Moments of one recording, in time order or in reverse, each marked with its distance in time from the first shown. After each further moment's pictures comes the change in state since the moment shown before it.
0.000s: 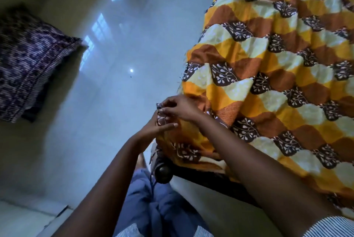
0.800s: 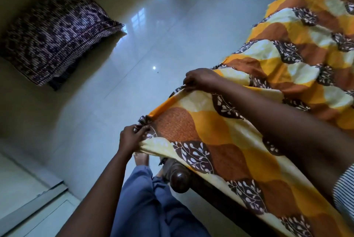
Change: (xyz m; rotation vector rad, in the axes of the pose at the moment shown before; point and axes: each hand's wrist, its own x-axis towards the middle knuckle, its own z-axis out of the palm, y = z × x) left_hand -0.026 -0.092 -0.094 0.193 0.849 -0.129; right_hand 0.120 -0.040 -0.018 -1.164 -0.254 -0.465
